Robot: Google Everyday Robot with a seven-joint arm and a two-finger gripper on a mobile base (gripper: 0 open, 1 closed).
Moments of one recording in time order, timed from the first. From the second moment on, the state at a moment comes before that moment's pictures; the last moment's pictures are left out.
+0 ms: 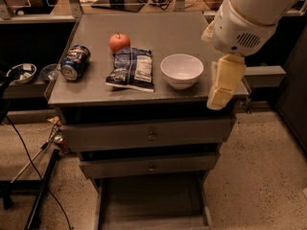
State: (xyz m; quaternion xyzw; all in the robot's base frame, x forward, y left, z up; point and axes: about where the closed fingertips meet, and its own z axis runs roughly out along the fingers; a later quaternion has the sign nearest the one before) arm 0.491 -0.119 0.970 -0.67 0.72 -0.01 0.18
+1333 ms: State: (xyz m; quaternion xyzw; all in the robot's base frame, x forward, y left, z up) arm 0.577 -0.062 0.941 -0.65 0.73 -0.04 0.19
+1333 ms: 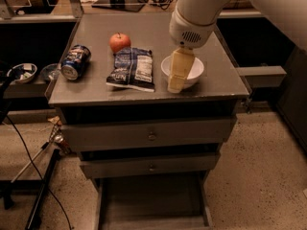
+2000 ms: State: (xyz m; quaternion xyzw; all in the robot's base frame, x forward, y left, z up) arm 0.628 0.002 0.920 -0.68 0.71 -0.01 0.19
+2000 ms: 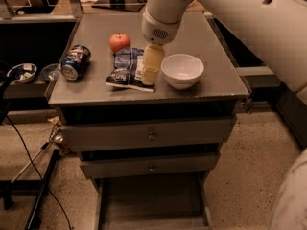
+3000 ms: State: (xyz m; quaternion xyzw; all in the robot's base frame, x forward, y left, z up) arm 0.700 0.023 0.880 -0.67 0.72 0.01 0.19
